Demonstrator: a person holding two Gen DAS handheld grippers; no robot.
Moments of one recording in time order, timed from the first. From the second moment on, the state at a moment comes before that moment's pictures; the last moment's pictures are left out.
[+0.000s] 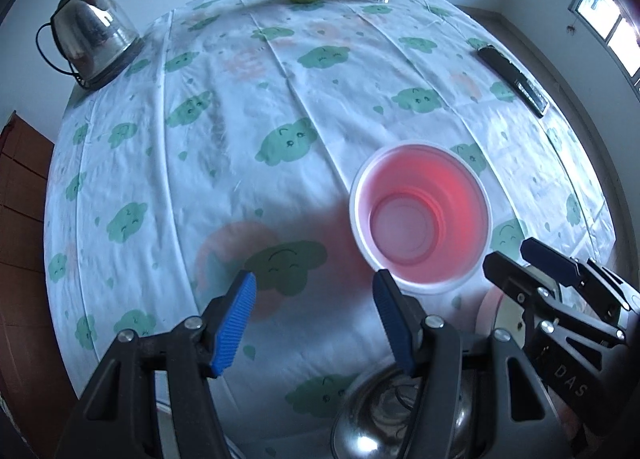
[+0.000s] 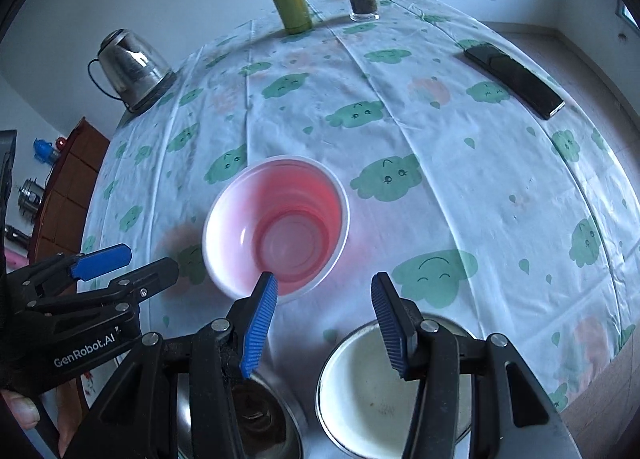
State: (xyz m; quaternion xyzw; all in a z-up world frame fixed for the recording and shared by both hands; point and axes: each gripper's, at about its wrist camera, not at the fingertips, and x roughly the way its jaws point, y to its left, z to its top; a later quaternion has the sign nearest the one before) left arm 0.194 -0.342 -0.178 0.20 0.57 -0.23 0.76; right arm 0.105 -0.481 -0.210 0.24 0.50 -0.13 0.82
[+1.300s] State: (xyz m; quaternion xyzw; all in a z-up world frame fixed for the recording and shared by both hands) left arm 0.198 -0.375 -0.202 0.22 0.58 -0.26 0.73; right arm 0.132 -0.487 -0.230 0.26 0.53 -0.11 0.80
